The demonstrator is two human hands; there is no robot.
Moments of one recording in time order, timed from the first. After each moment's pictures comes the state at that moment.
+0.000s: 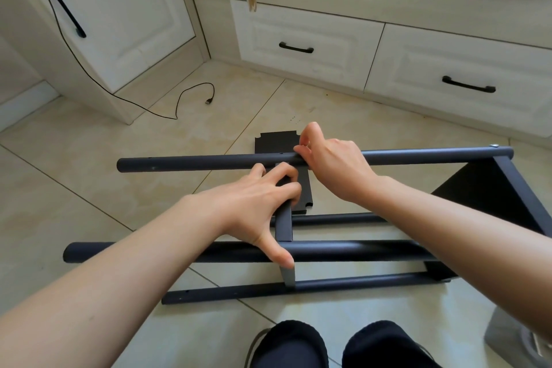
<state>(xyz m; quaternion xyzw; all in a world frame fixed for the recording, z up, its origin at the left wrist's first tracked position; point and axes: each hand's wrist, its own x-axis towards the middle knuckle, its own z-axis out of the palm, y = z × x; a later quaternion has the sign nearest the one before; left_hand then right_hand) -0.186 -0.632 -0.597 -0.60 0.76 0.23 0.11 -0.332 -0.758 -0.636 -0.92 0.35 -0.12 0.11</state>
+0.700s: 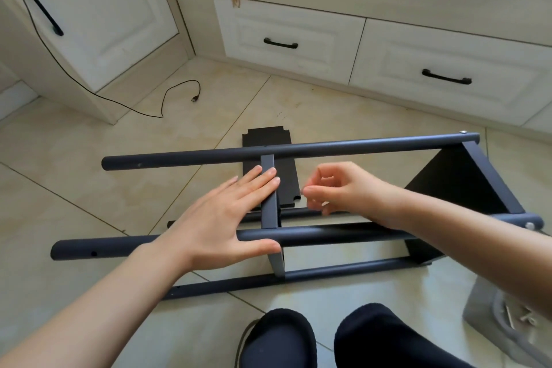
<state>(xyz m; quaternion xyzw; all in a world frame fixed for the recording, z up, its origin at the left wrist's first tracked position) -0.180 -0.585 -0.621 -0.63 0.75 0.19 -0.08 -0.394 -0.720 -0.622 -0.69 0.36 -0.09 0.62</state>
